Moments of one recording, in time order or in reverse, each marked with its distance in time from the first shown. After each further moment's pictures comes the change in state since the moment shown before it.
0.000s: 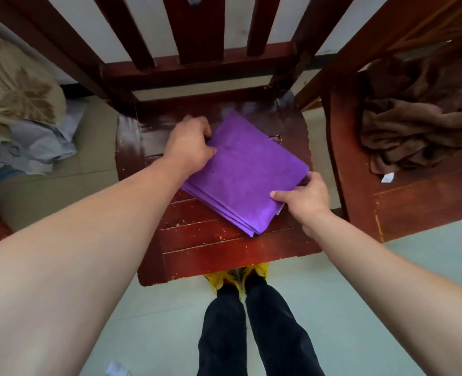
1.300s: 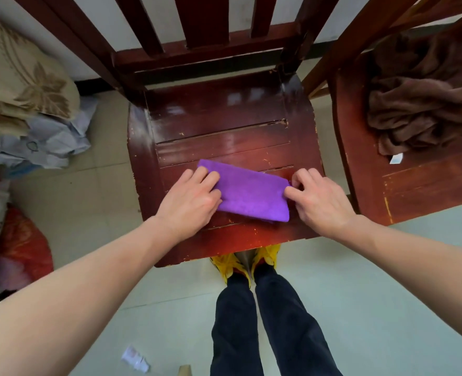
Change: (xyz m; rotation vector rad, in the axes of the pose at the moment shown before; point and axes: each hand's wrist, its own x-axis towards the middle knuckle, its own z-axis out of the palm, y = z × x) left_hand -0.115 -0.045 0.025 0.658 0.027 0.736; right_hand -0.017 0.037 -0.035 -1.050 -0.026 -1.195
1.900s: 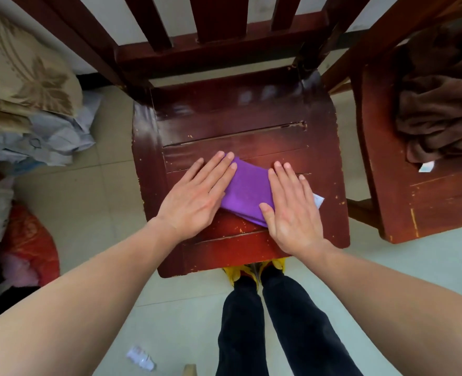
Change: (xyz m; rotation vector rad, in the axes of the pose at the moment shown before) left_hand 0.004 -0.022 0.032 -0.160 -0.033 -0.083; right_hand 0.032 -0.064 0.048 0.126 -0.024 0.259
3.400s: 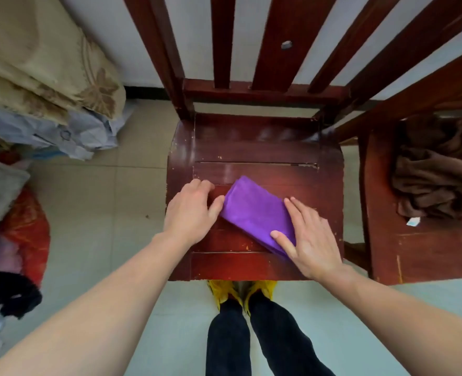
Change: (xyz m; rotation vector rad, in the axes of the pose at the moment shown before) left_hand -0.027 0.000 -0.040 -0.496 0.107 -0.717; right_hand -0.002 0.009 -0.051 0.020 -0.120 -0.064
